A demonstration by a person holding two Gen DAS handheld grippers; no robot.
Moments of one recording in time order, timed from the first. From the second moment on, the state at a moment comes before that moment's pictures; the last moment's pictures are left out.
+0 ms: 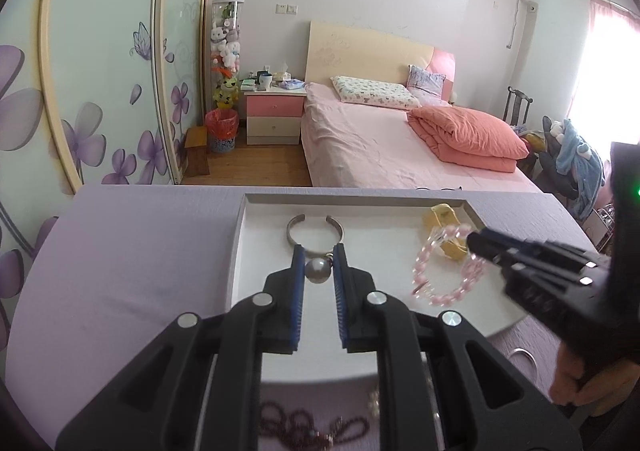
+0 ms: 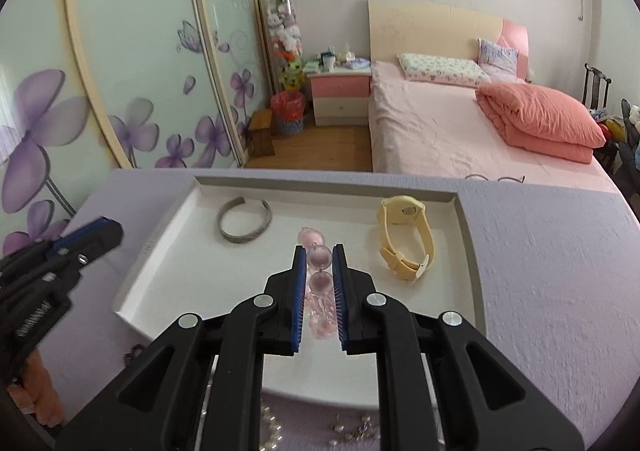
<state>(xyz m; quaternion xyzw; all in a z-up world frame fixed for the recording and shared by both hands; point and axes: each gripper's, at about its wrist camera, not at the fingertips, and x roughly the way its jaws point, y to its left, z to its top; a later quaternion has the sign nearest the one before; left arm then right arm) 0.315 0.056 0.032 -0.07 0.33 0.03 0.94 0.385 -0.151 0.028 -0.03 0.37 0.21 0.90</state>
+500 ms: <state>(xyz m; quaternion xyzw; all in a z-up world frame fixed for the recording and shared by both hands) 0.351 0.054 0.011 -0.07 0.35 0.02 0.94 0.420 -0.174 0.002 -0.02 0.40 0.15 0.90</state>
